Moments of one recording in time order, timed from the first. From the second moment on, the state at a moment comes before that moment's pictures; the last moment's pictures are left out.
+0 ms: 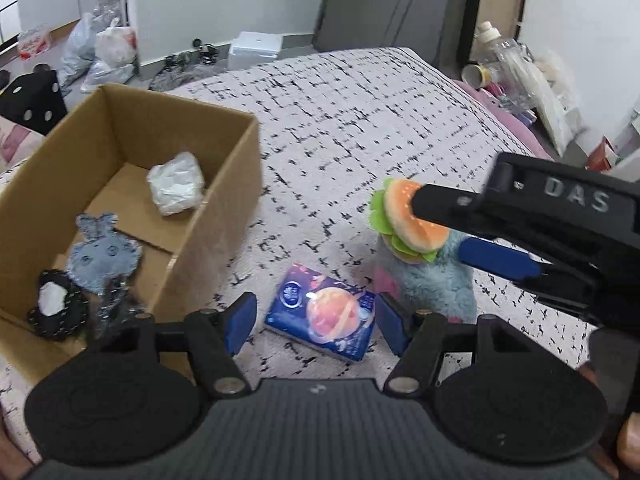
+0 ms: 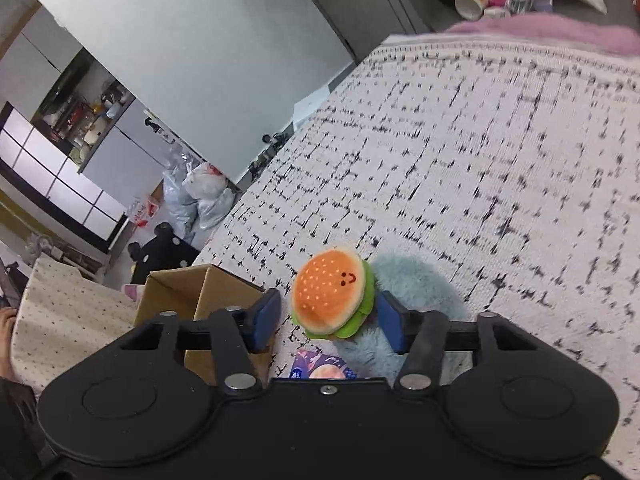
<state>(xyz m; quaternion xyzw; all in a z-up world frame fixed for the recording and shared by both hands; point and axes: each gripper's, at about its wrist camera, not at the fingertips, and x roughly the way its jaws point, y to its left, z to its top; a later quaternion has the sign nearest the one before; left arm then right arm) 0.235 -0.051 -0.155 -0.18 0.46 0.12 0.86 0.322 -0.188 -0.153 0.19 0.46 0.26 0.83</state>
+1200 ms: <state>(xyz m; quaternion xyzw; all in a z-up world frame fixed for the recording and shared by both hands) 0.252 -0.068 -0.206 -0.09 0.47 0.10 0.87 0.318 -0.203 -0.158 0.21 0.46 0.25 0.83</state>
